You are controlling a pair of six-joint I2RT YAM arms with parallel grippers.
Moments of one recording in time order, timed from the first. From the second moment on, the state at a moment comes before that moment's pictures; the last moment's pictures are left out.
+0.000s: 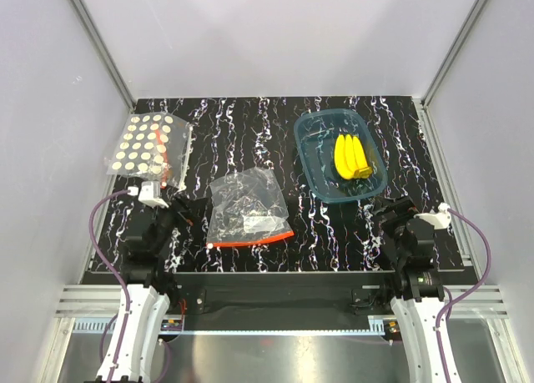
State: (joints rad) left arm 0.01 0.32 0.19 -0.04 0.34 -0.47; right arm 0.03 0.17 0.24 -0.39 0.19 0.86
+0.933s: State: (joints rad) left arm -1.22 1.04 0.59 -0.23 -0.45 -0.28; right arm 0.03 0.19 0.24 -0.36 0.16 0.83
